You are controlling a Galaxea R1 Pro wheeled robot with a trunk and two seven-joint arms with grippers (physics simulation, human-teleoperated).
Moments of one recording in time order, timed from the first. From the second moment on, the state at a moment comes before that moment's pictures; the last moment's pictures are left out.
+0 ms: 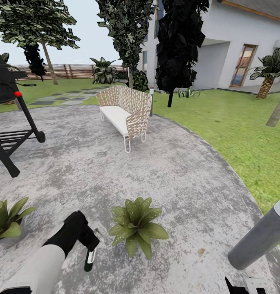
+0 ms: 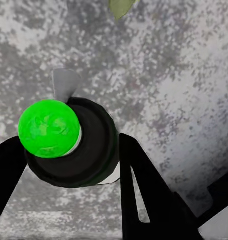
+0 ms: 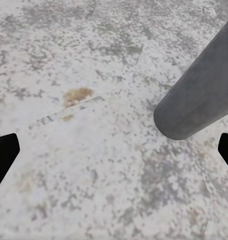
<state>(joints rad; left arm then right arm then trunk) -0.70 0.02 0.06 -0.64 -1.00 0.71 -1.01 -0.36 -0.29 -0.31 -0.09 0.19 -0.60 0.15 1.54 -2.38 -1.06</state>
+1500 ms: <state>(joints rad) -0.72 0.07 -0.04 -0.70 -1.00 0.77 -1.12 -0.36 -0.30 -0.31 -0.03 0.19 -0.60 0.02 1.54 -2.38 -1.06</state>
